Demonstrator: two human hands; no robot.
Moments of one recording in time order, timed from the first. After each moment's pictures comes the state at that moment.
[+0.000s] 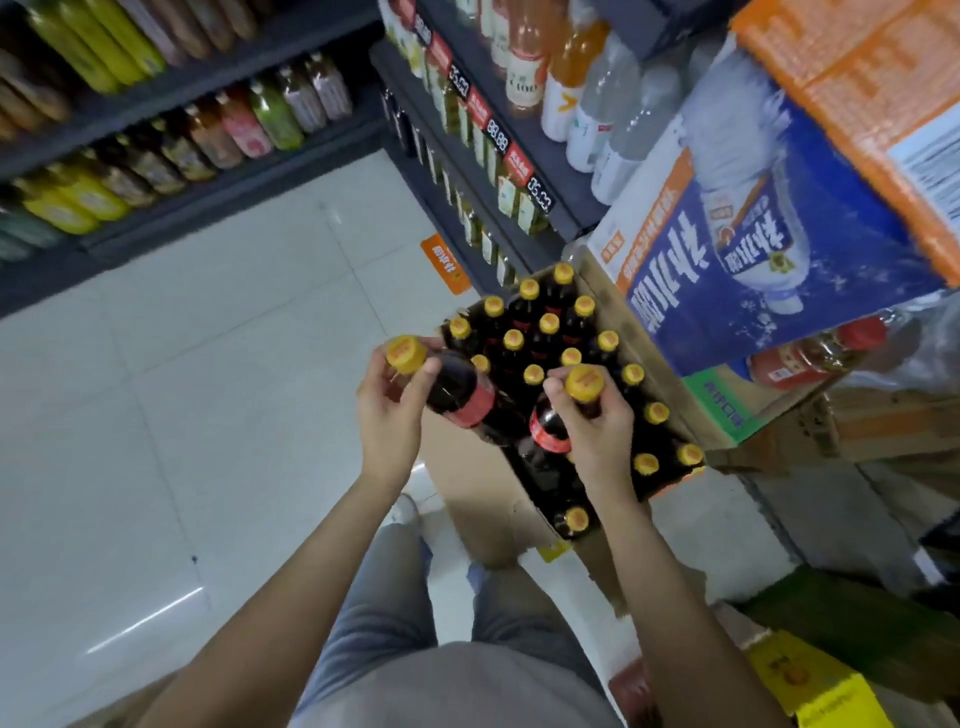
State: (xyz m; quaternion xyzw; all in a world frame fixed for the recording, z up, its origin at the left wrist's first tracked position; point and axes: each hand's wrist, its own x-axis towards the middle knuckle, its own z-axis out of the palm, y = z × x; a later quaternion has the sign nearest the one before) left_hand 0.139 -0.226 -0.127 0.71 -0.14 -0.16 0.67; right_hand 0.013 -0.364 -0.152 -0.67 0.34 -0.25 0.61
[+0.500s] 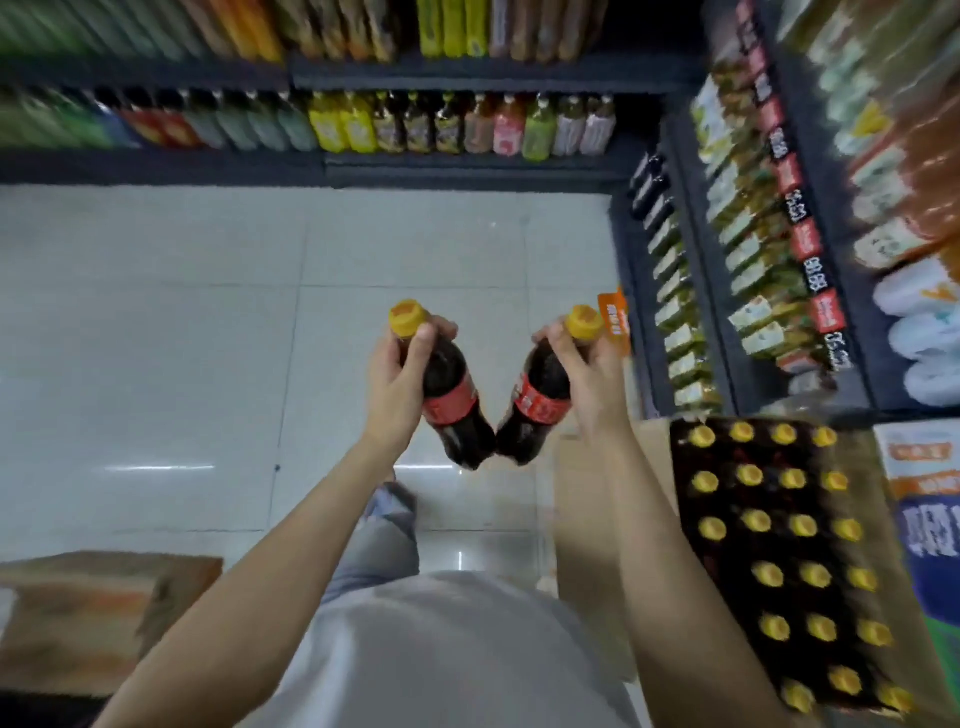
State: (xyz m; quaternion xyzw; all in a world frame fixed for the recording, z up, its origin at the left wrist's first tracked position) left_hand 0.319 0.026 -0.113 0.75 0.00 -0.02 0.67; right_hand 0.297 -0.153 -0.122 -0.67 0.19 -0.04 0.72
